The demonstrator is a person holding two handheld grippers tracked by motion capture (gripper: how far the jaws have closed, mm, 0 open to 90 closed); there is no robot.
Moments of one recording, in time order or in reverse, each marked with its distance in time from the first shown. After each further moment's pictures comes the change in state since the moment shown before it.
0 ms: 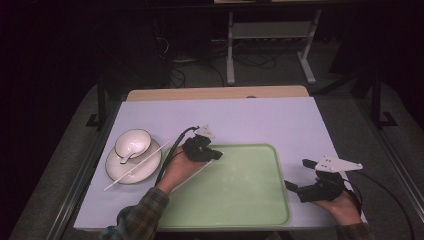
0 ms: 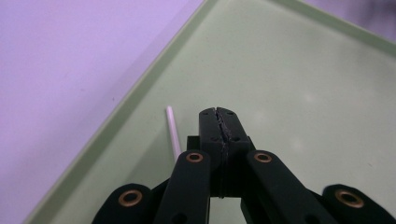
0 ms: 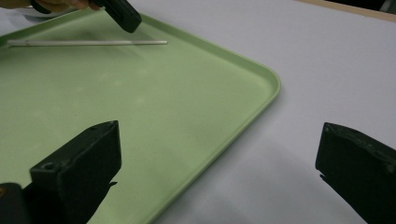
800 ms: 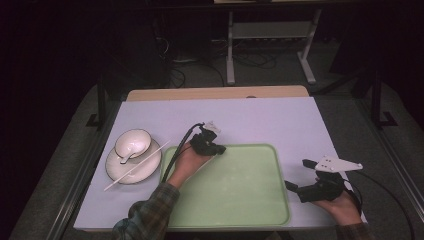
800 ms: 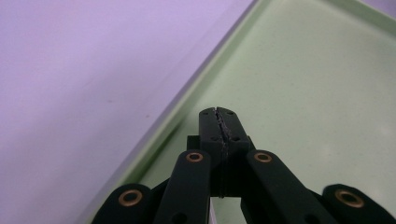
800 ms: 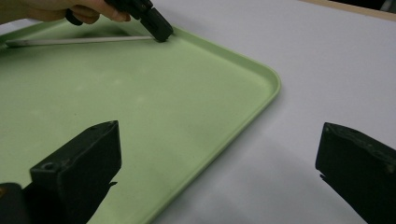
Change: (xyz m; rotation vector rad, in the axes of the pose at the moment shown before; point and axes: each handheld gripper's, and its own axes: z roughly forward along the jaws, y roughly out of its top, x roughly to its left) left arm 0.024 0.004 0.030 0.008 0.059 -0.072; right arm 0.000 0.000 0.000 0.003 0.000 -0.001
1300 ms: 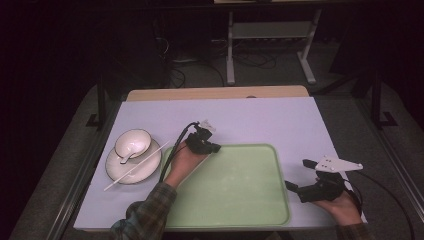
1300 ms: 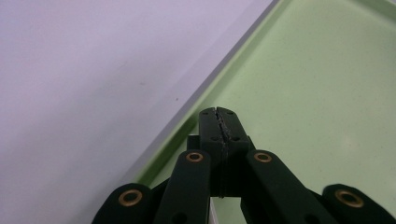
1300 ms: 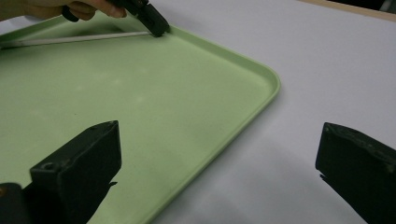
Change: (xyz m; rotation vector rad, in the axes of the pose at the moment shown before) left arm 0.008 -0.006 -0.009 0.003 0.043 -0.031; right arm 0.000 0.000 0.000 -0.001 -0.001 0.001
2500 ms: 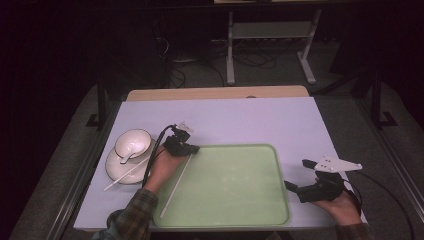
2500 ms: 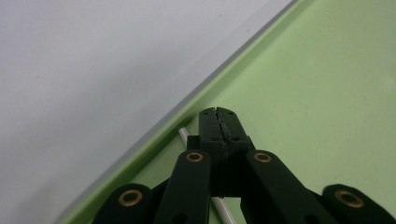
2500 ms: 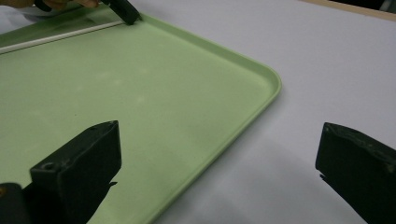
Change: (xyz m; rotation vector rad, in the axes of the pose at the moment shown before) left arm 0.025 -0.038 -0.044 0.033 0.093 -0.096; right arm 0.001 0.000 0.001 0.001 -0.002 0.001
